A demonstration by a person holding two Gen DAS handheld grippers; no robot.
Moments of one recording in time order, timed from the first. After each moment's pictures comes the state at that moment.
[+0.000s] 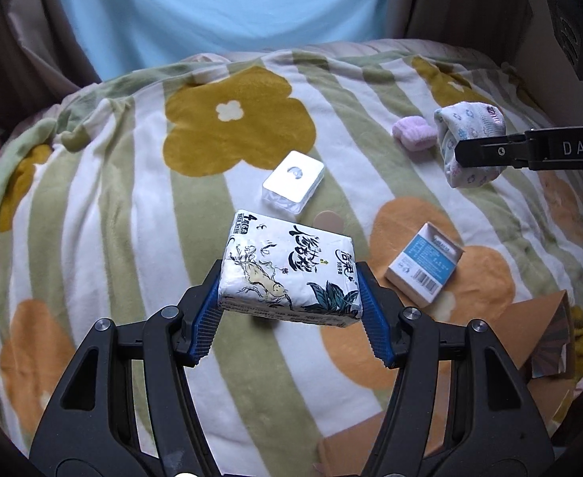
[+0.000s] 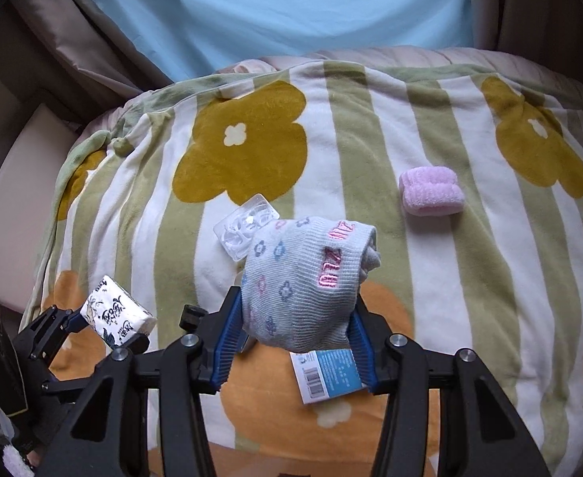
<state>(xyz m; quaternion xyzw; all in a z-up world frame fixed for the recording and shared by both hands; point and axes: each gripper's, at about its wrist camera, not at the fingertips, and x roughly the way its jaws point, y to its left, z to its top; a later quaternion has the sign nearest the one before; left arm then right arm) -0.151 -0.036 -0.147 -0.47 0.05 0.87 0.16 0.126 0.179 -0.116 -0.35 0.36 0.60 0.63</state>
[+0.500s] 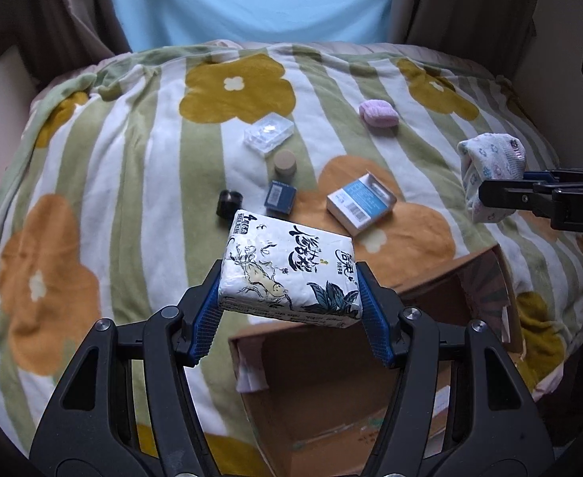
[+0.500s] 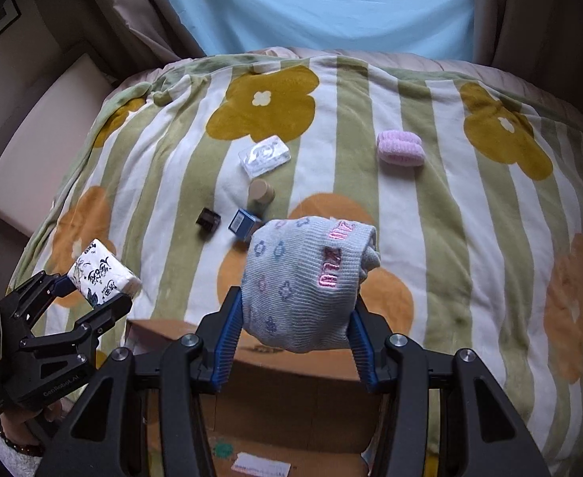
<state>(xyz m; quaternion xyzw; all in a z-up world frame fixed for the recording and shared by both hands) -0.007 -0.019 -0.115 -0.48 0.00 0.87 0.12 0.119 0.032 -0.092 -0.39 0.33 0.60 0.62</state>
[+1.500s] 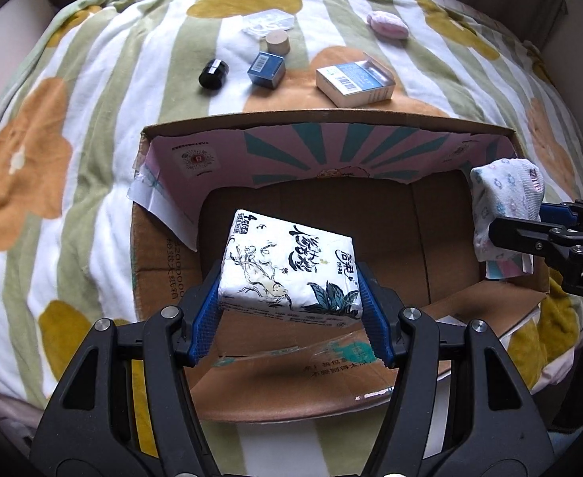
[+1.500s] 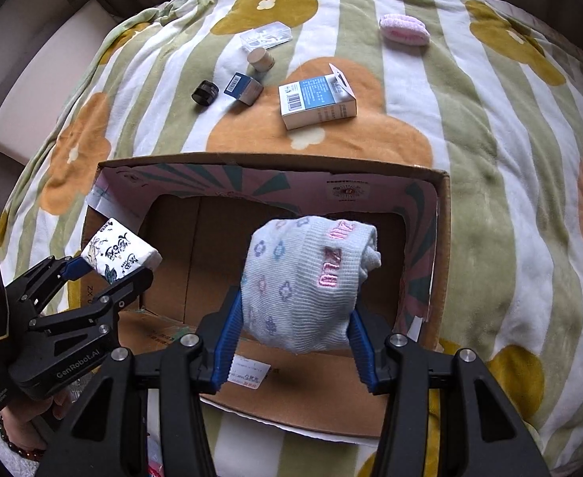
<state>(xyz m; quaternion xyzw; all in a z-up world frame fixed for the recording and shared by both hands) 0.079 0.028 -0.204 -0.56 -0.01 0.83 0.07 0.143 -0.061 -0.193 -0.38 0.42 0.55 0.61</state>
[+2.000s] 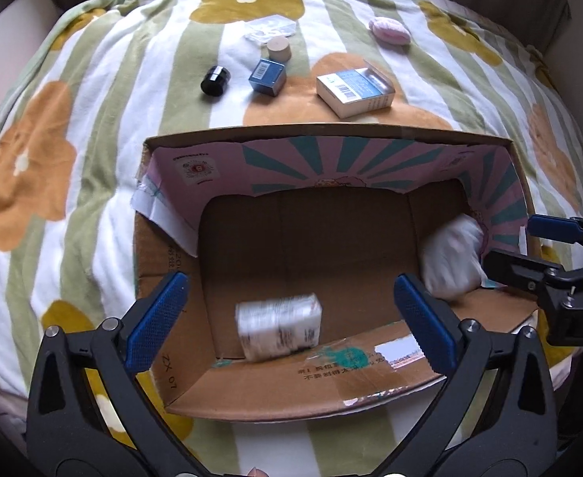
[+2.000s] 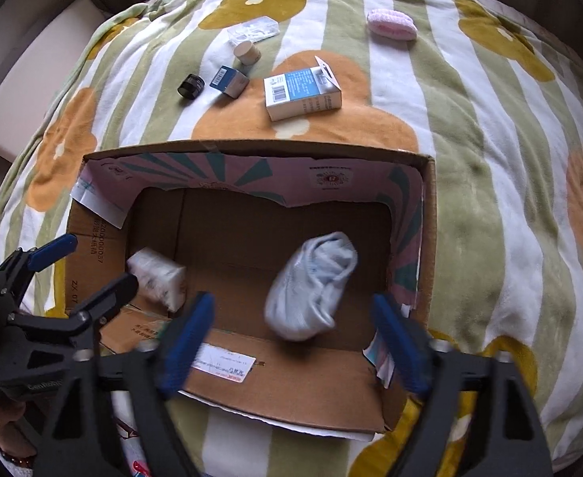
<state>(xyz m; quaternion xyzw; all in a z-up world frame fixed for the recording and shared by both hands) 0.076 0.030 -0.197 -0.55 -0.02 0.83 0.06 0.146 -0.066 -0.196 -0.39 0.42 0.53 0.63</state>
